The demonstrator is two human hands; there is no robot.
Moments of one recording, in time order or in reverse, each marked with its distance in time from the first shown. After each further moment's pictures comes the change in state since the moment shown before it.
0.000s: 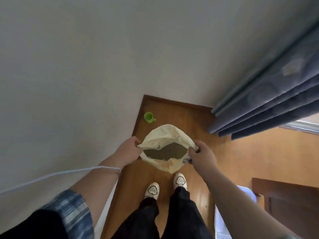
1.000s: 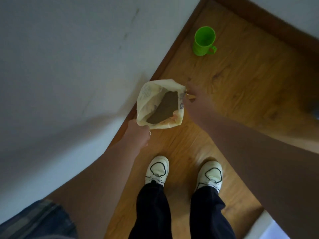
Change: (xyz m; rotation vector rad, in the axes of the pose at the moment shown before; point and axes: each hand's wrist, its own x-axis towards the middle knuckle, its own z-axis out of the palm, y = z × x) left_hand 0.326 -0.330 0.238 -0.639 0.210 -0.721; right_hand 0.343 0.192 0.398 -0.314 -0.406 -0.207
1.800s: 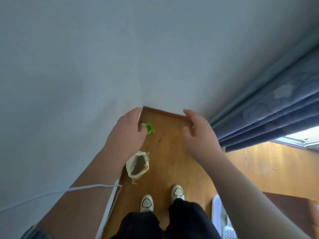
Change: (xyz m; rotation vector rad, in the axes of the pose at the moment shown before) left_hand -0.581 0.228 -0.246 0.631 0.141 1.270; right_hand -0.489 -0.337 -0.348 -0.071 0.547 -0.160
